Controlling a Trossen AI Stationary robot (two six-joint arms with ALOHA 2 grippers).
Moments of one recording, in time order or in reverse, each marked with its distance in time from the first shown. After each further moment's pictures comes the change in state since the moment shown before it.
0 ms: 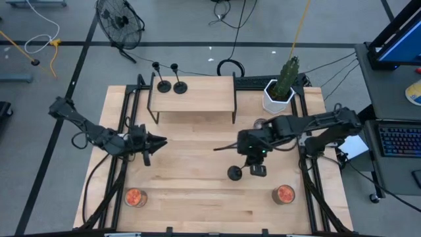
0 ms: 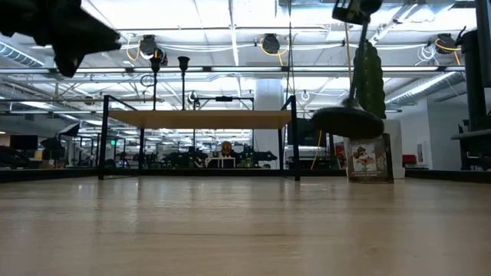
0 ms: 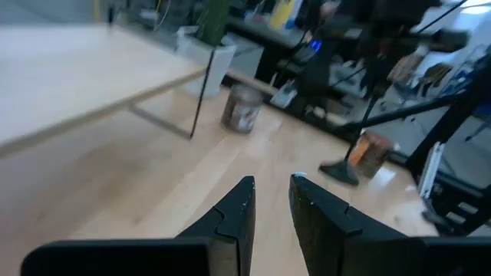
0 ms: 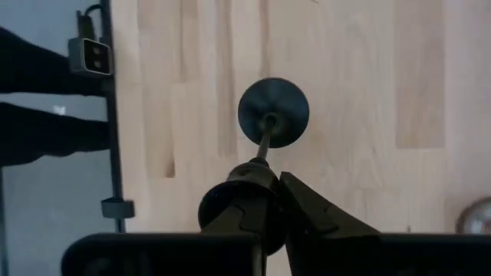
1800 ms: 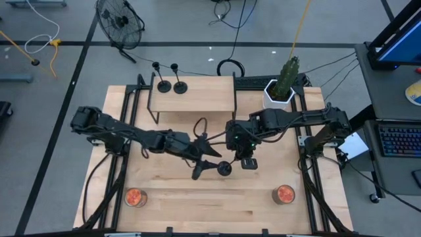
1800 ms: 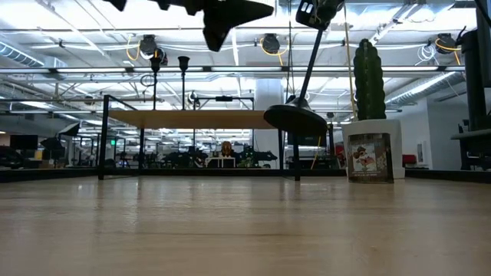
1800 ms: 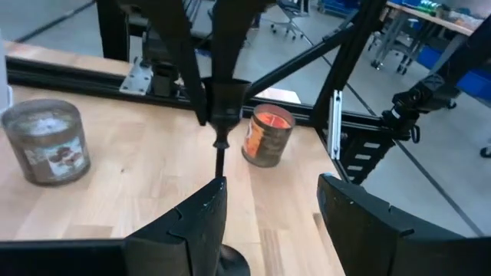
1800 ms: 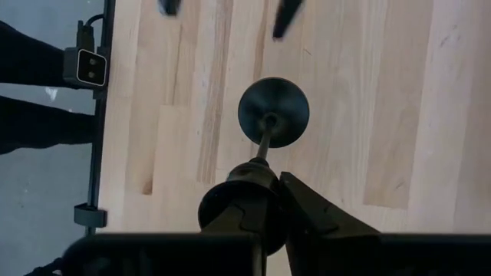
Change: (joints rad) left arm 0.370 1.000 0.637 0.333 0.818 0.264; right arm -0.095 0.130 0.144 -0.001 -0.047 -0.234
